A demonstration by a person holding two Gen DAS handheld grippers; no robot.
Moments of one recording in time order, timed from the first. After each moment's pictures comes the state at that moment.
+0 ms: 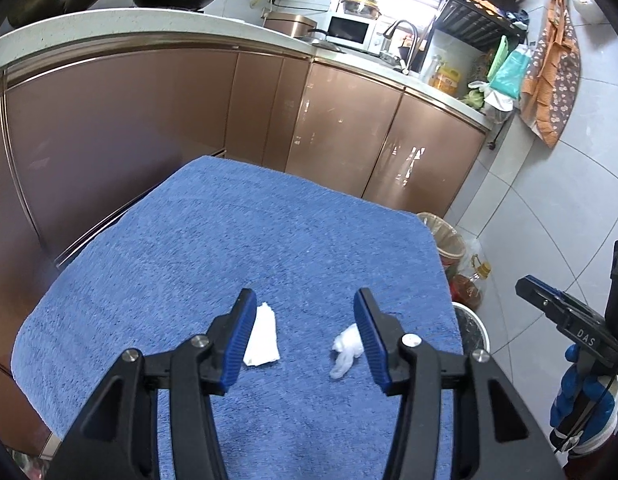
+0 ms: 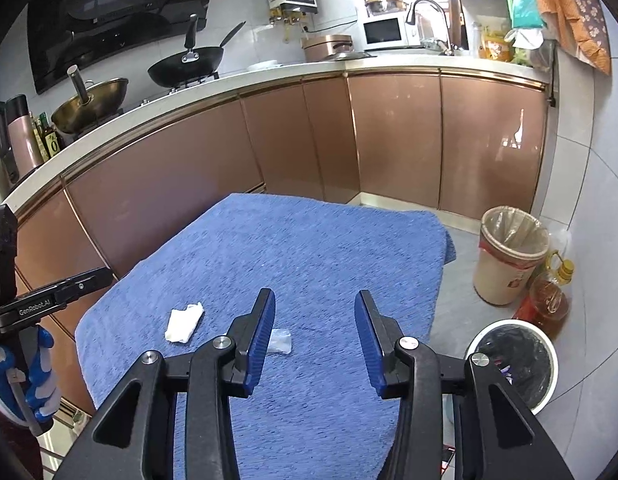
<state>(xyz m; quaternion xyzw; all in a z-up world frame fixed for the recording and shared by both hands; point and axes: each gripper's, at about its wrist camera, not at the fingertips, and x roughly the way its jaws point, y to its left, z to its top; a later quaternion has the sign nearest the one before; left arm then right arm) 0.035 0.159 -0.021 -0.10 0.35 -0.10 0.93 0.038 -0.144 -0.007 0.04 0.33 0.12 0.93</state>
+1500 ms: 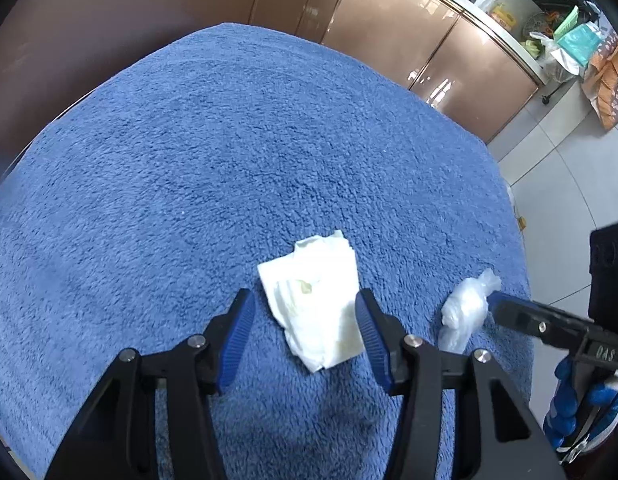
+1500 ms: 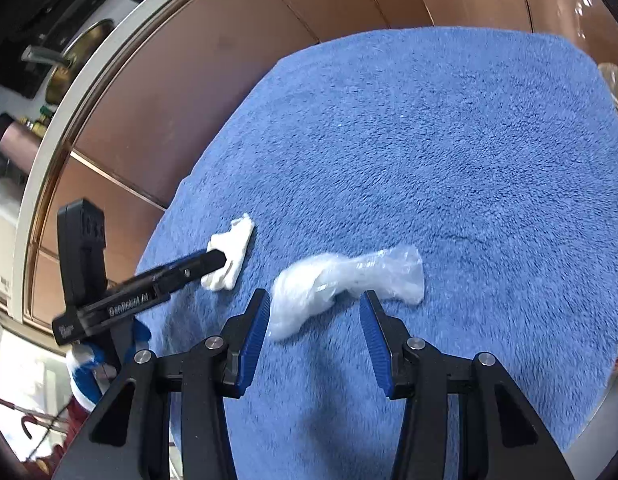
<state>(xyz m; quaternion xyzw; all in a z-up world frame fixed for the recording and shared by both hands) 0.134 0.182 -0.159 -0.13 0.51 -0.10 0.84 0.146 -0.075 -0.148 0.16 0.55 0.25 0.78</state>
